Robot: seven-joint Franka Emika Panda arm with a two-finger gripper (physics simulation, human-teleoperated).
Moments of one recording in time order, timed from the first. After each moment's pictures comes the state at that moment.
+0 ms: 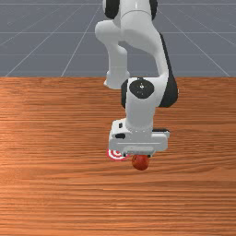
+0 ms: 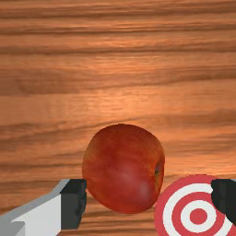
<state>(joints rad) 0.21 0.84 -0.14 -1.51 0.16 2.24 0.81</state>
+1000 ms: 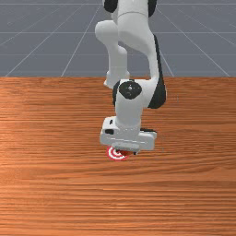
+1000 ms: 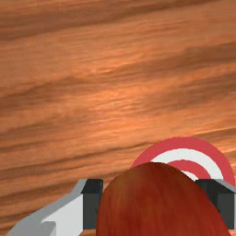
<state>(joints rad) 0.22 0.77 -0.19 -1.73 0.18 2.38 0.88</state>
